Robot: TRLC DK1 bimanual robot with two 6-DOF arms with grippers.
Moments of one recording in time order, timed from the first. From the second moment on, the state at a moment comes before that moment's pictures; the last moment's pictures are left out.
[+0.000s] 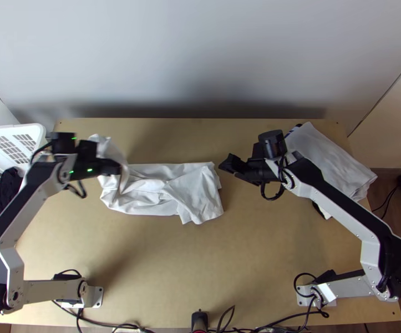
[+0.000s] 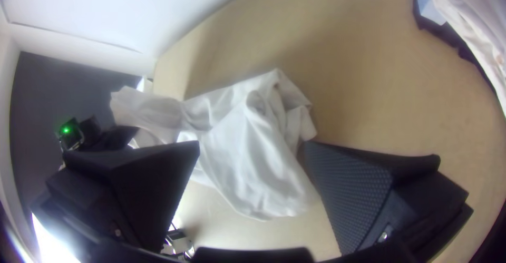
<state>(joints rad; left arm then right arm) -0.04 1.42 1.12 -0.52 0.36 0.08 0.53 1.53 1.22 -0.46 -0.33 0.82</state>
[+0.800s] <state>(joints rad) -0.56 1.68 1.42 -0.68 0.07 0.14 0.44 1.46 1.17 -0.46 -0.31 0.83</state>
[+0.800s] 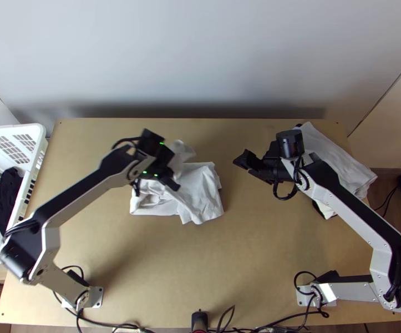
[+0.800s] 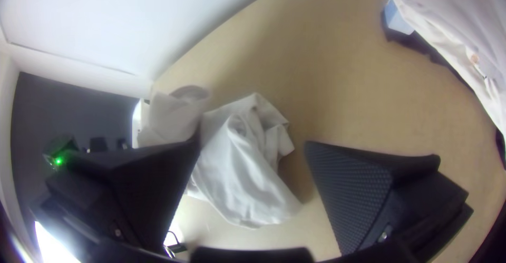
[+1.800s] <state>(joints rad) -0.72 1.96 1.67 -0.66 0.20 -0.06 0.42 1.45 1.20 -0.45 -0.31 0.82</state>
